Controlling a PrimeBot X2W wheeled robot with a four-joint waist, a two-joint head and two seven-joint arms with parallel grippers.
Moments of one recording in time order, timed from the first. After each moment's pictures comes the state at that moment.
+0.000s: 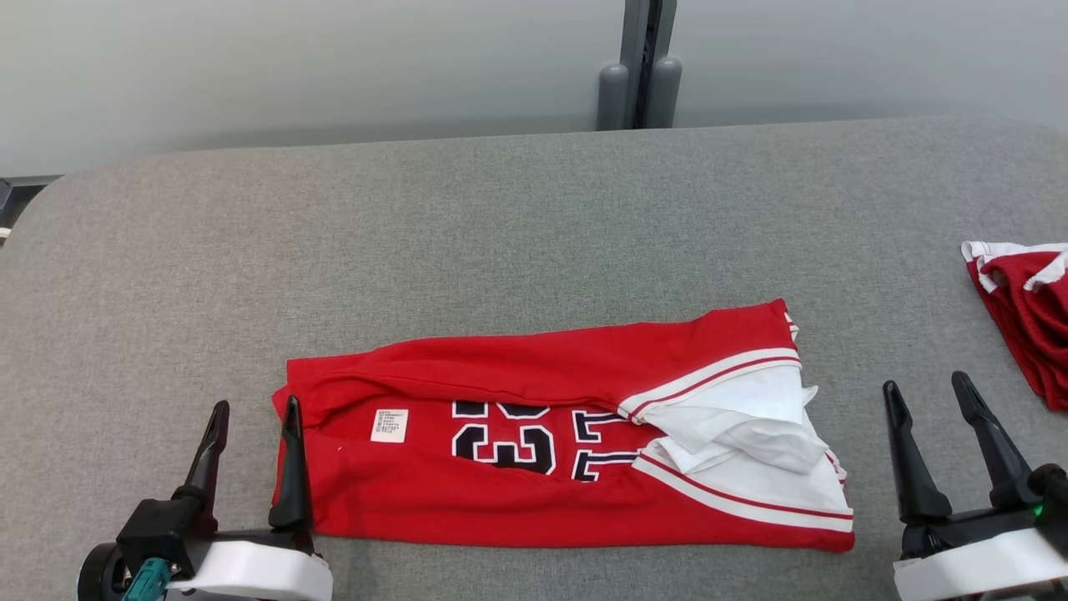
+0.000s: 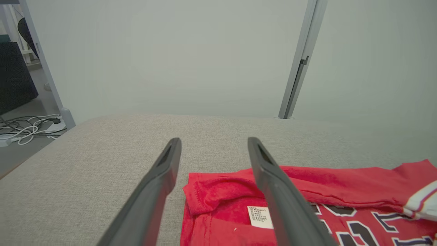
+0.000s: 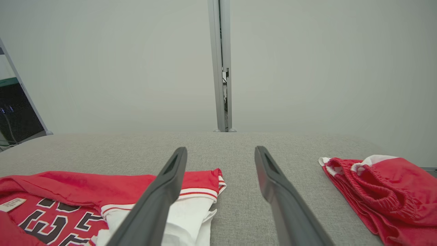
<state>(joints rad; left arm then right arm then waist) 0.02 0.14 -0.12 0.11 -0.30 0.12 -0.26 0.03 -0.16 0.01 0.03 0.25 0.13 -0.24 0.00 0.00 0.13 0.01</state>
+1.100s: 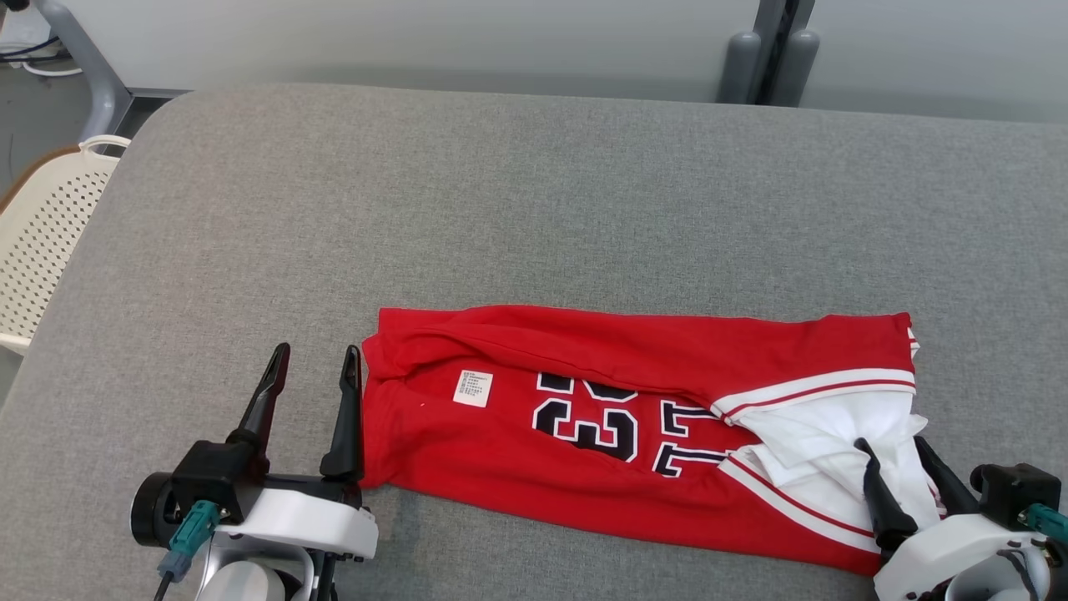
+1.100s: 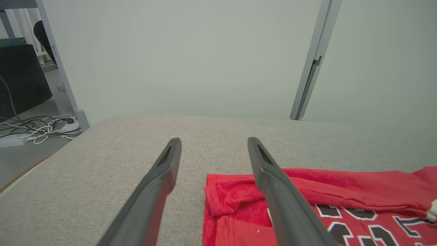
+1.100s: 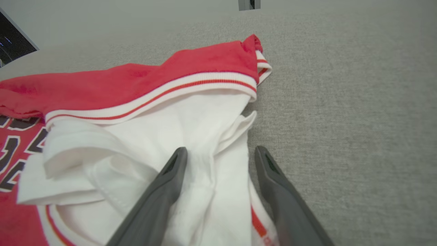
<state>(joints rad) -0.10 0.10 -0.17 0.17 -0.26 0.05 -0.26 -0.15 -0.21 0.14 0.56 0.40 0.13 -0.22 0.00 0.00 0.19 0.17</state>
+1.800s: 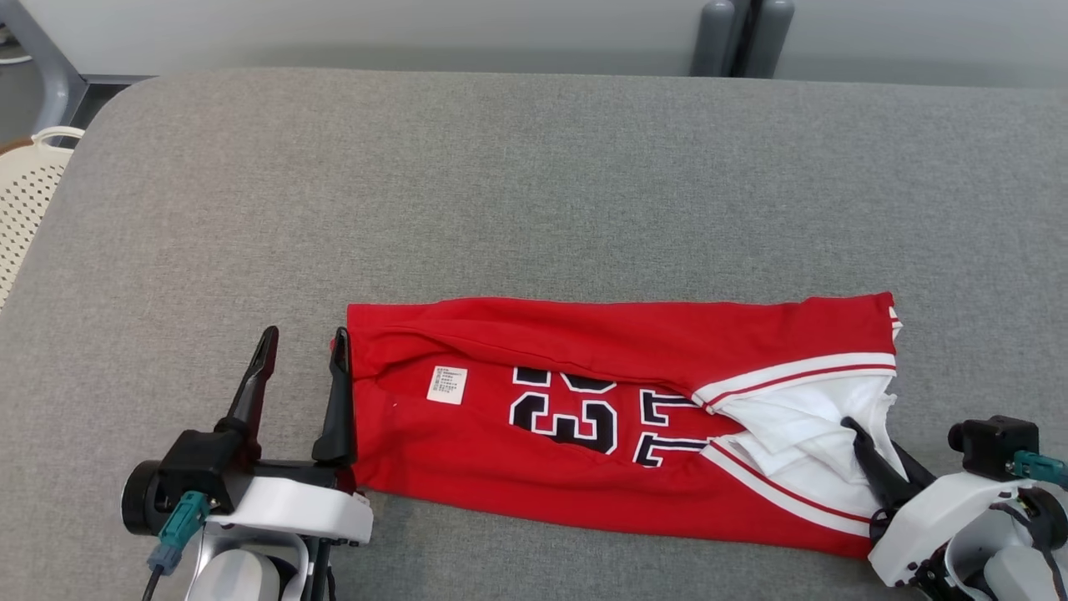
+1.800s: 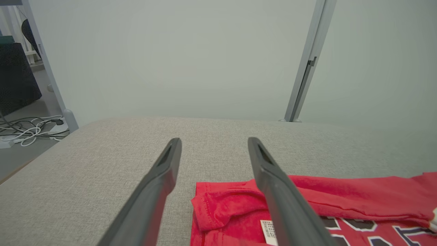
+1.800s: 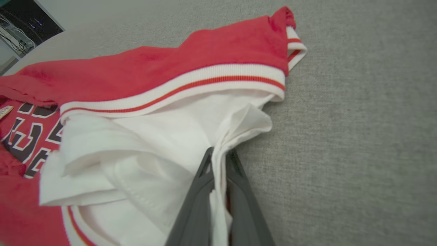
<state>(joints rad) -0.12 0.08 -0.13 0.16 -0.24 0.04 -0.26 -0.25 -0.36 0.41 0.57 0.66 0.14 -0.13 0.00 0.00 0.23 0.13</state>
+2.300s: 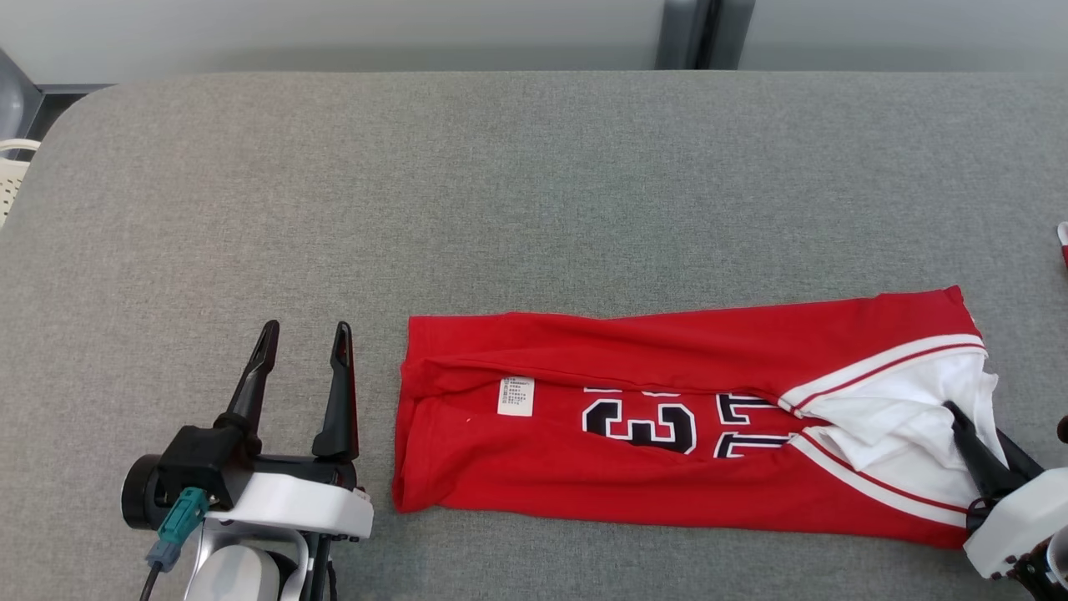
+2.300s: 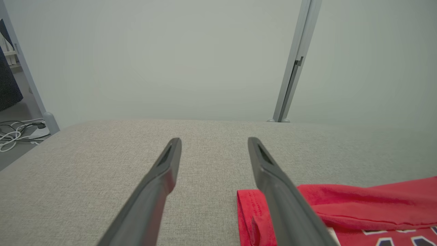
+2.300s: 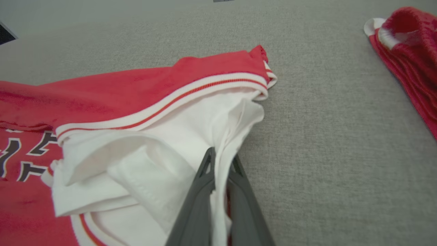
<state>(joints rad) -0.13 0.06 -0.12 0.15 -0.23 0.03 -0.26 -0.22 -0.54 0.40 0.52 0.75 0.13 -0.19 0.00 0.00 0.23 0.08</state>
